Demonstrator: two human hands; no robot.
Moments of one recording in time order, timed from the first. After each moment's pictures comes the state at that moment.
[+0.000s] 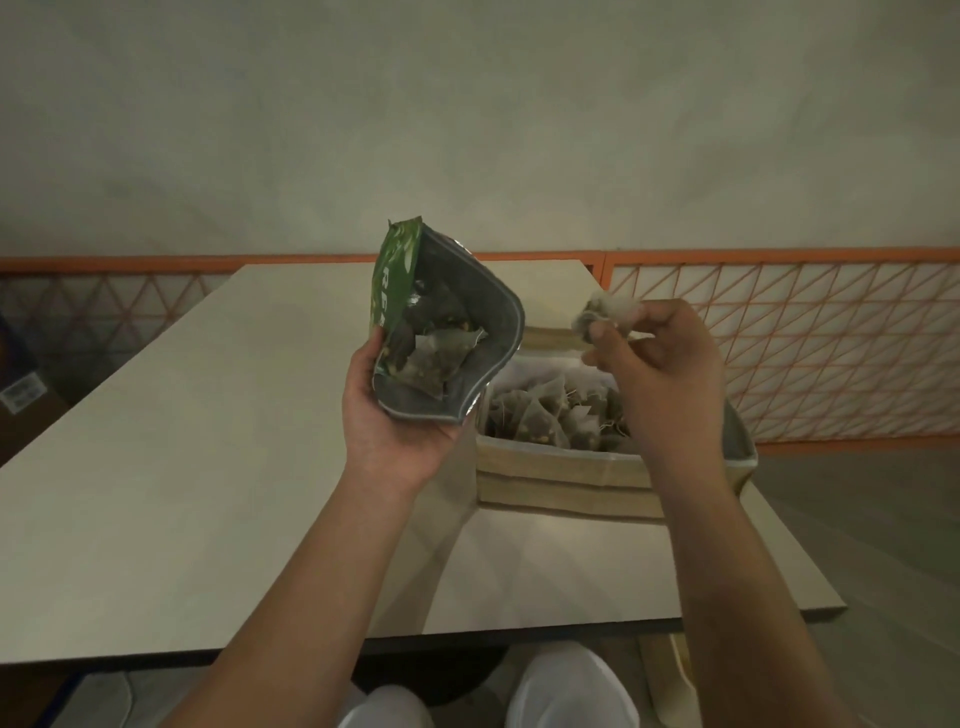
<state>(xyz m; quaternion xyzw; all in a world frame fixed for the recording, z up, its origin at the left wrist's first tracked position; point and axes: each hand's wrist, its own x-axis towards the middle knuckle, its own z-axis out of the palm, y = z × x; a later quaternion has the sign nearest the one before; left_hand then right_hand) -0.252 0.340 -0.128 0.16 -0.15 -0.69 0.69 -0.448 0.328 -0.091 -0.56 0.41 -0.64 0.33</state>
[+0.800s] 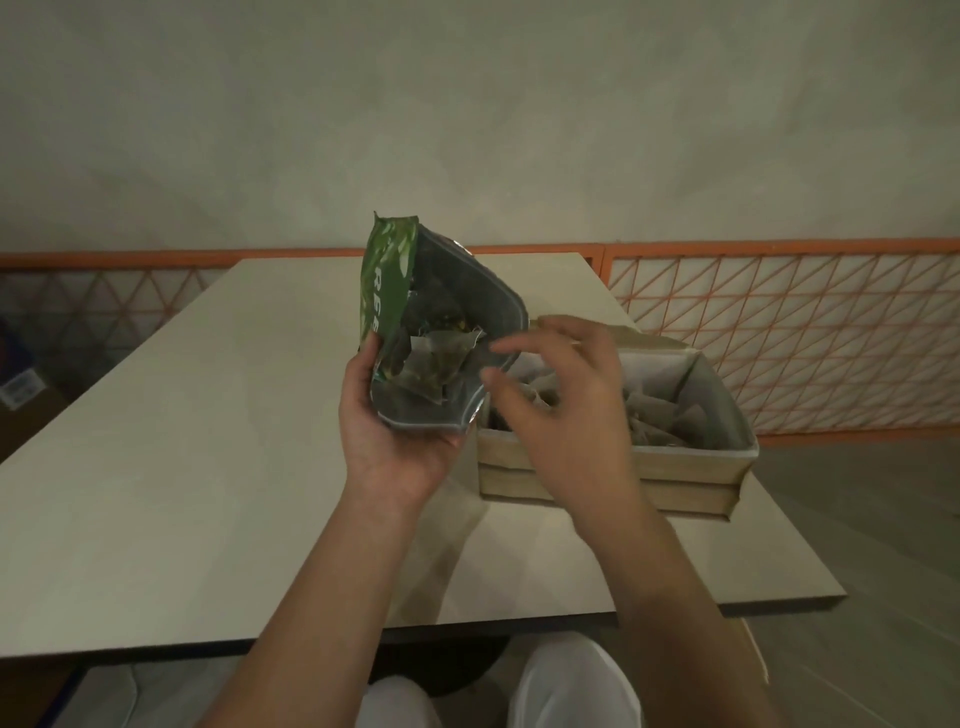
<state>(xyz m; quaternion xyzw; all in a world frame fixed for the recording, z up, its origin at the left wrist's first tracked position) -0.264 0.363 -0.121 0.18 -0.14 -0.66 0.71 -0.400 0.357 -0.109 -0.71 0.43 -0.53 0.17</state>
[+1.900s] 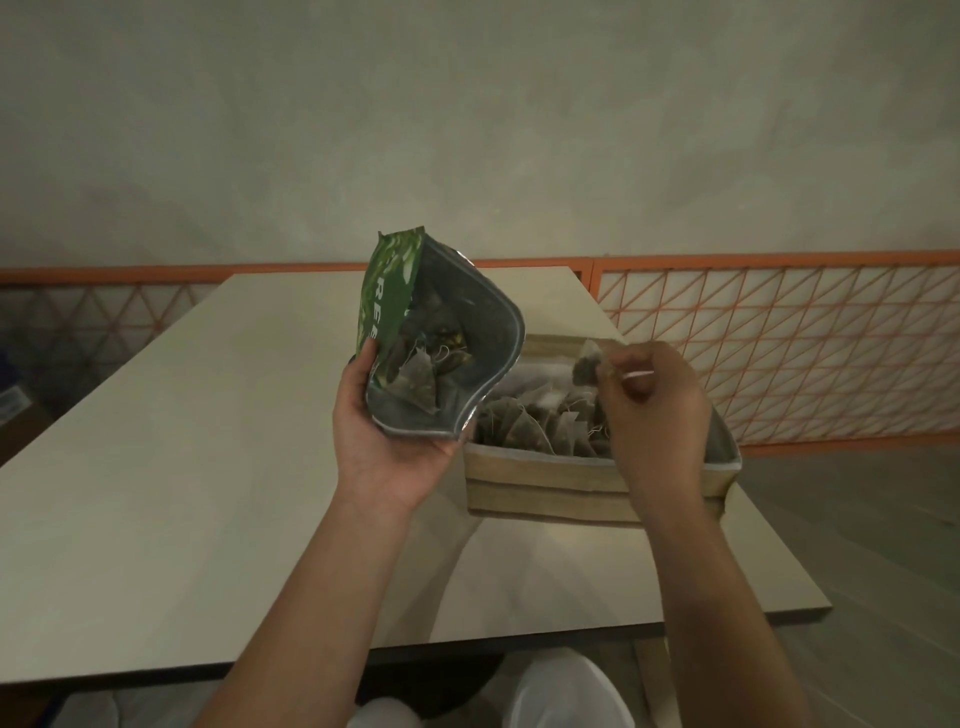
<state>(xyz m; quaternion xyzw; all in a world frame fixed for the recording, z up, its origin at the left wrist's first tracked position) -0.267 0.357 -0.115 0.16 -0.14 -0.69 0.69 -0.457 0.318 -0.121 -0.59 0.50 -0.60 0.17</state>
